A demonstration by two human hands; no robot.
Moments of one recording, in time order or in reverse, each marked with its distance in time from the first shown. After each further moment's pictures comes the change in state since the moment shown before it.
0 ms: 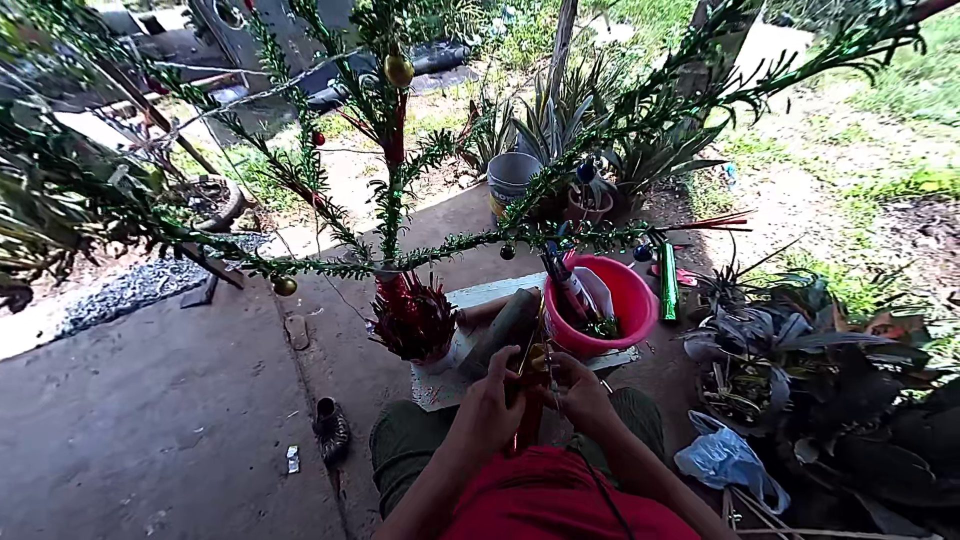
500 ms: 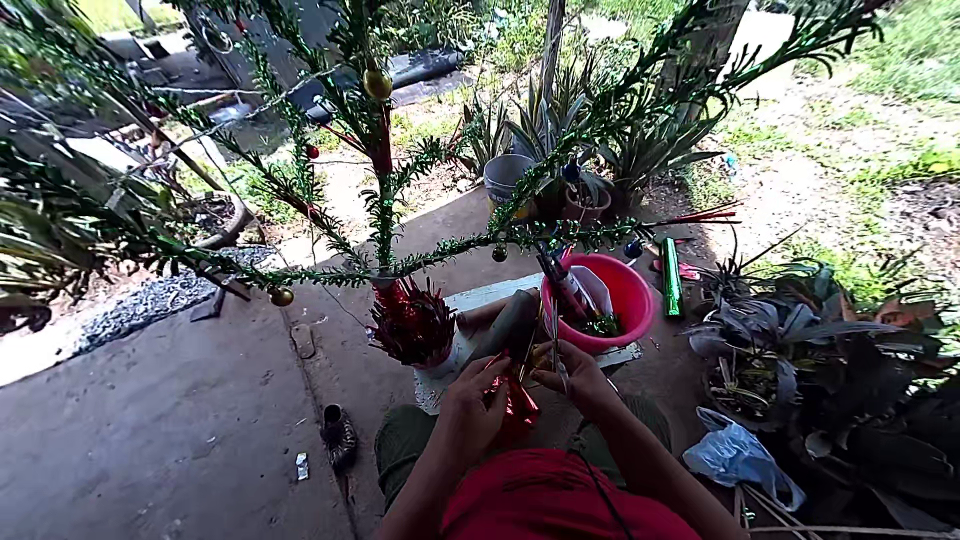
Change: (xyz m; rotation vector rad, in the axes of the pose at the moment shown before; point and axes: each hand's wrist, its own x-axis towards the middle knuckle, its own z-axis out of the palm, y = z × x) left_hand -0.008 0.007 -0.017 0.030 0.152 0.052; right_hand 0.014 -0.008 -0.011 0.212 -0.023 0.072
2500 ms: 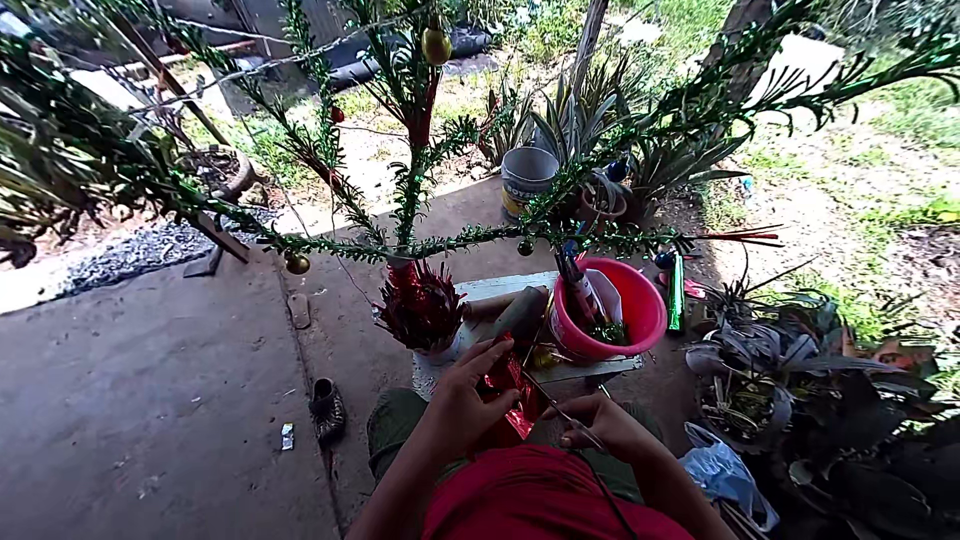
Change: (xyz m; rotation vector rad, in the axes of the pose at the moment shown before) left_hand 0.005 -0.015 -0.027 -0.210 -0.046 -0.007; right_hand -0.031 0.011 -0.028 -0.154 -0.434 0.232
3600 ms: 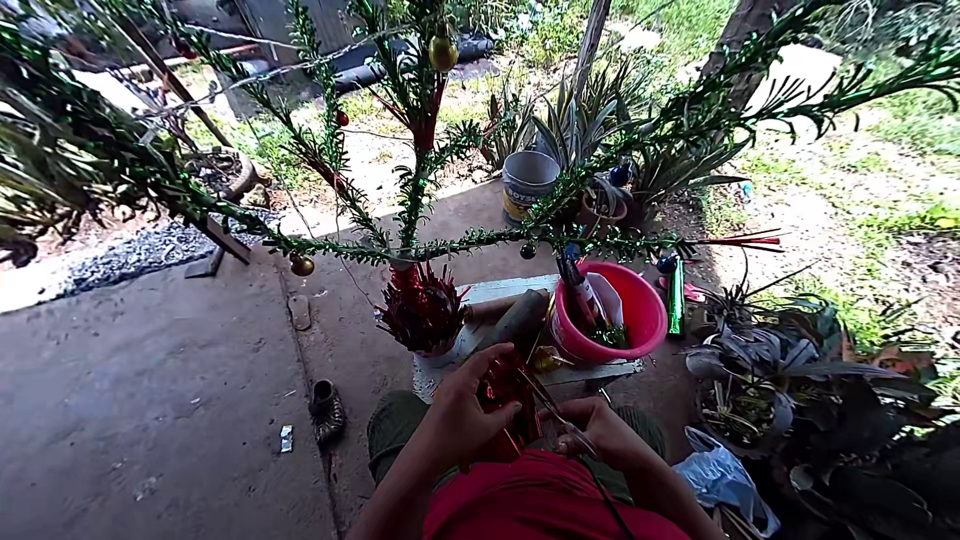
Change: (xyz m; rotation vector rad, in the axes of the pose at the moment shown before) left_hand -0.006 0.003 -0.006 -0.080 -0.064 -0.032; right_hand 0.003 -0.013 0.021 0.093 0.034 -0.069
